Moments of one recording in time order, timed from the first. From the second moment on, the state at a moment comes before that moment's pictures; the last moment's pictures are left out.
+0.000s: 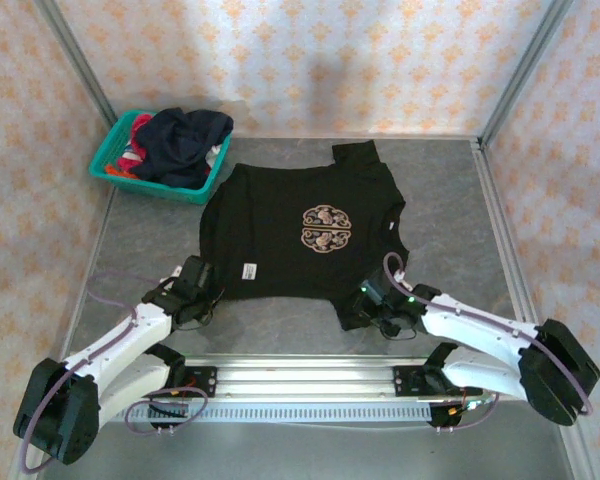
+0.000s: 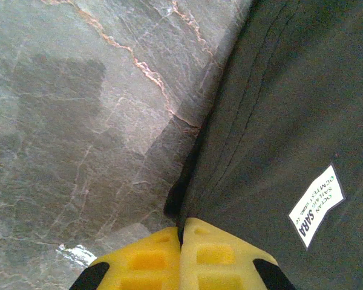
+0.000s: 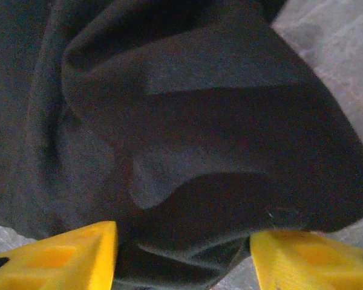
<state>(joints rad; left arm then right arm) -0.35 0.94 0.37 -0.49 -0.11 -1.35 0.78 1.08 0.46 -0.59 0.06 1.35</state>
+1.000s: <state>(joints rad) -0.34 1.02 0.63 -0.64 -0.16 -1.22 0.61 1.10 0.77 -0.70 0.17 1.10</state>
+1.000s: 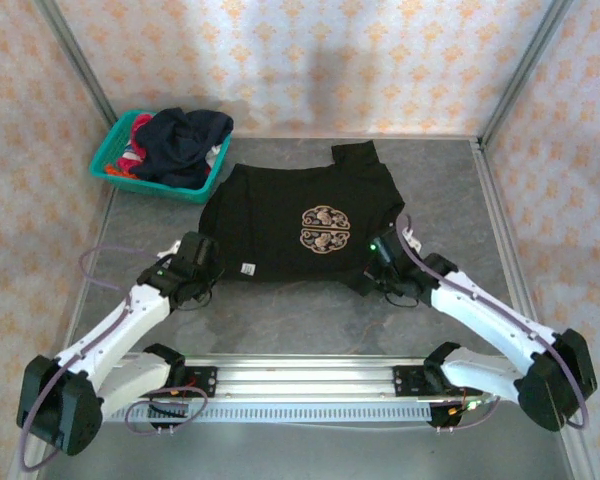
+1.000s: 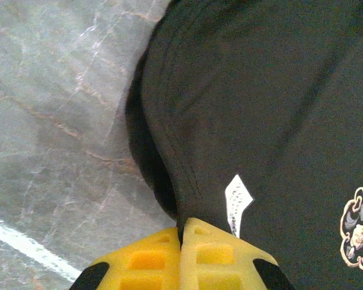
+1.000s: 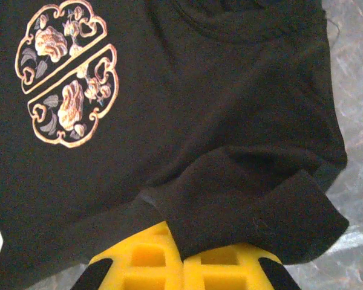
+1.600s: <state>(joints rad) -0.28 1.26 0.83 -0.66 -0.18 -1.09 0.49 1.44 1.07 -0.69 0.08 0.80</state>
